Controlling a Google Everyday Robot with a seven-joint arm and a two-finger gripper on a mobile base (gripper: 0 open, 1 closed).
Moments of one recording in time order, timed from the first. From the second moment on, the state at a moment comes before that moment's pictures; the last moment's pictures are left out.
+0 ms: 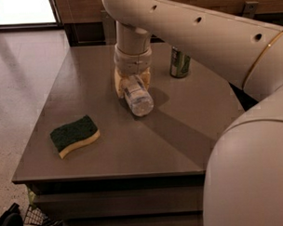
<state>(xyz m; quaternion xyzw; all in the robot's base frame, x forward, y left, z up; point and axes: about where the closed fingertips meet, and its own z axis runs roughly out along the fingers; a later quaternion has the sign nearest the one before) 0.619 0.015 0.837 -0.17 0.98 0.04 0.06</state>
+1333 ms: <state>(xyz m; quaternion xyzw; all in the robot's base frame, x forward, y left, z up) 0.639 -0.029 0.944 -0.27 0.88 0.23 0.32</state>
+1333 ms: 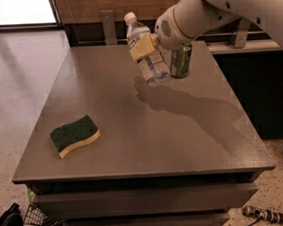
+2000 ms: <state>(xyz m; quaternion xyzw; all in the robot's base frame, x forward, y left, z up) 0.626 -0.016 0.970 -0.37 0.79 0.30 0.39</state>
